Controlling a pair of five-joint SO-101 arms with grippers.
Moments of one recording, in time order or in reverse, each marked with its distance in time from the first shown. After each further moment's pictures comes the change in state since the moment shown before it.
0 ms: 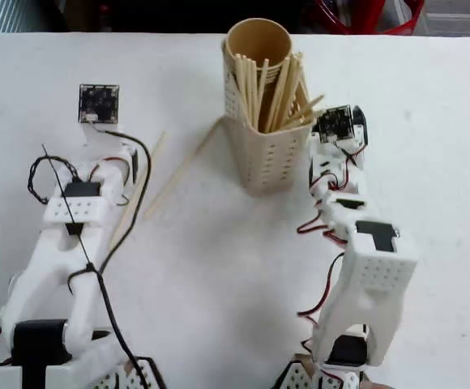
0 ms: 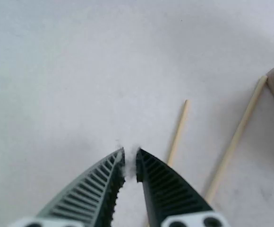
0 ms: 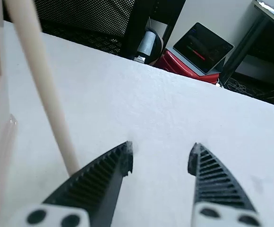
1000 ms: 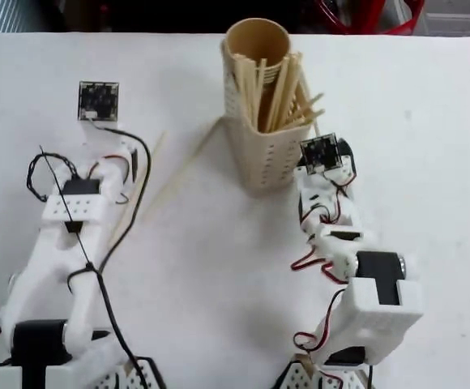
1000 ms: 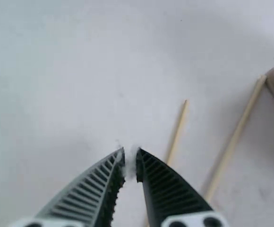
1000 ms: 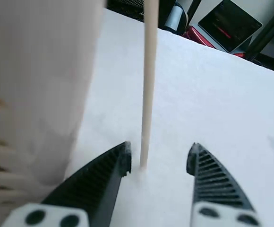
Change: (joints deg) left arm 0.0 0.0 -1.5 2.1 0.0; right arm -3.1 -19.8 26.8 0.0 0.2
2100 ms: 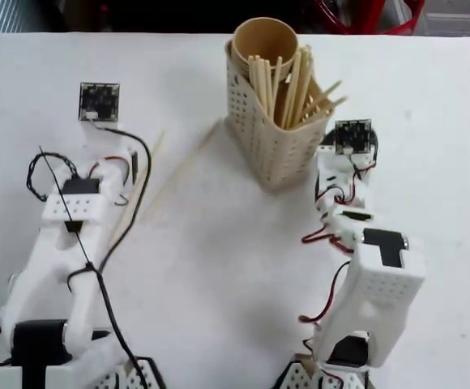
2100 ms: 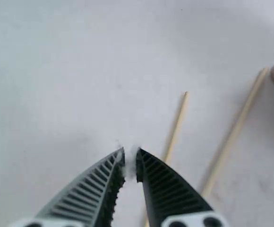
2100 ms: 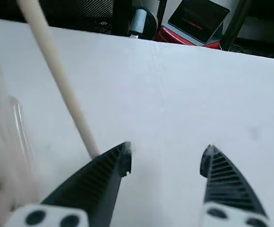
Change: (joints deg) left arm 0.0 0.0 -0.4 2.3 0.0; right arm 4.6 13.1 -14.5 0.0 -6.9
